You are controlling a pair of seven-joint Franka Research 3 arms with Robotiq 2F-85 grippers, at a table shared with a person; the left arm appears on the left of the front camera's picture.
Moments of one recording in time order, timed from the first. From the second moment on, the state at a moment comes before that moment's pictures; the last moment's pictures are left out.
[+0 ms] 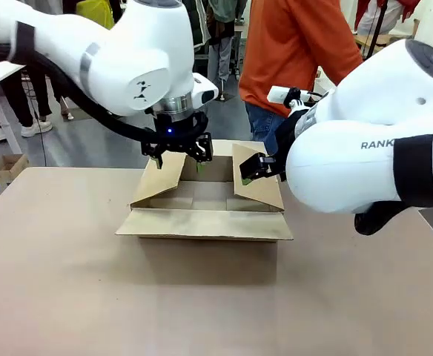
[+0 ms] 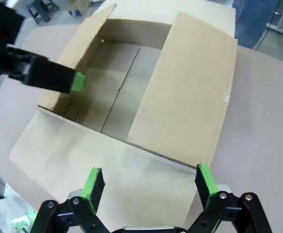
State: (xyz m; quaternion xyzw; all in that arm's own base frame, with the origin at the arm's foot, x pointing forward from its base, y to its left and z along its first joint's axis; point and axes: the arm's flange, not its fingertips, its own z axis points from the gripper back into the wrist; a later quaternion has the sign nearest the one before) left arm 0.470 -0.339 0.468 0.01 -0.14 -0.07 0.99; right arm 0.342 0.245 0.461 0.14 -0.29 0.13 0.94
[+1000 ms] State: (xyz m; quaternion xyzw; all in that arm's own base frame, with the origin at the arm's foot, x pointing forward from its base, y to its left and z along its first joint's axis) left arm 0.526 -0.326 0.430 0.13 -0.10 0.02 0.99; right arm 0.341 0.247 0.459 0.14 -0.29 0.13 0.94
